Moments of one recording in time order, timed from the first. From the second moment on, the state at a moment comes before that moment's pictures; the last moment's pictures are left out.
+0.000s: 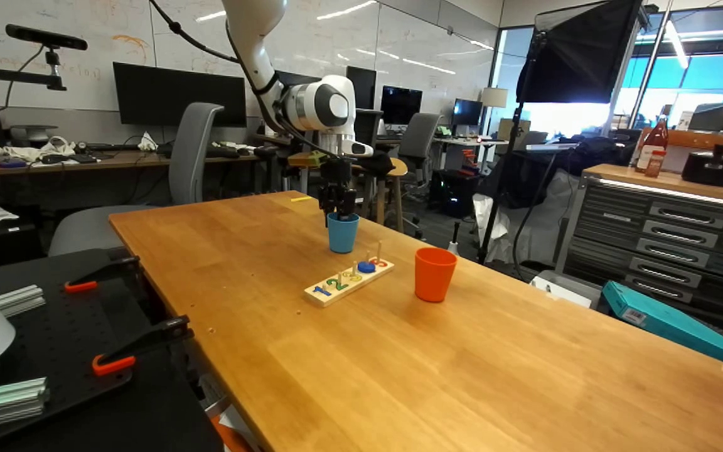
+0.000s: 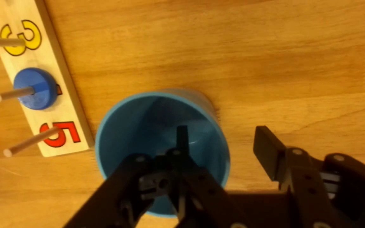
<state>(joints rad) 0.19 0.70 -0.02 -1.72 -0.22 2.30 0.46</state>
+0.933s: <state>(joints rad) 0.16 0.59 -0.08 -1.65 -0.21 2.25 0.46</state>
